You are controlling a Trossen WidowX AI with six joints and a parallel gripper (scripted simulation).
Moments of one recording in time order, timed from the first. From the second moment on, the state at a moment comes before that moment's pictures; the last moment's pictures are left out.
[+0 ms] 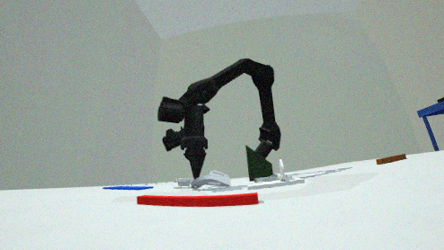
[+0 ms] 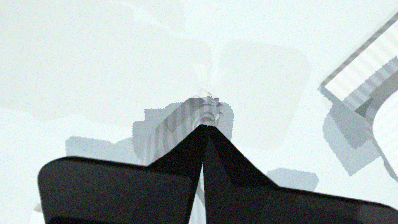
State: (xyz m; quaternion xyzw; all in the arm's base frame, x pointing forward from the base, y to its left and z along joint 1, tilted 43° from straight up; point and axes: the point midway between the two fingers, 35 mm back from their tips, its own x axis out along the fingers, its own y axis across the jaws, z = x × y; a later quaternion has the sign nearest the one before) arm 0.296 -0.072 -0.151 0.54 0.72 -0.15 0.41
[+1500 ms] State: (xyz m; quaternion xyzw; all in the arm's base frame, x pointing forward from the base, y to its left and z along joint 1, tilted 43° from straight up) arm 0.304 -0.106 -0.113 0.55 0.72 -0.15 0.41
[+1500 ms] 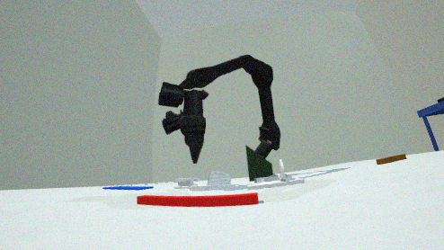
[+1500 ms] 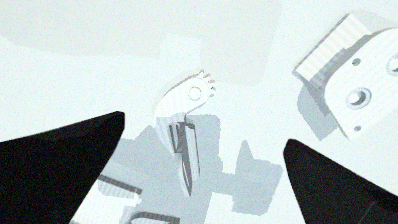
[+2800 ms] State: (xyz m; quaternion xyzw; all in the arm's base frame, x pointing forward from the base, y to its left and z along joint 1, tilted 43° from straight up) arm 0.303 -0.111 -0.106 0.54 0.72 -0.15 0.41
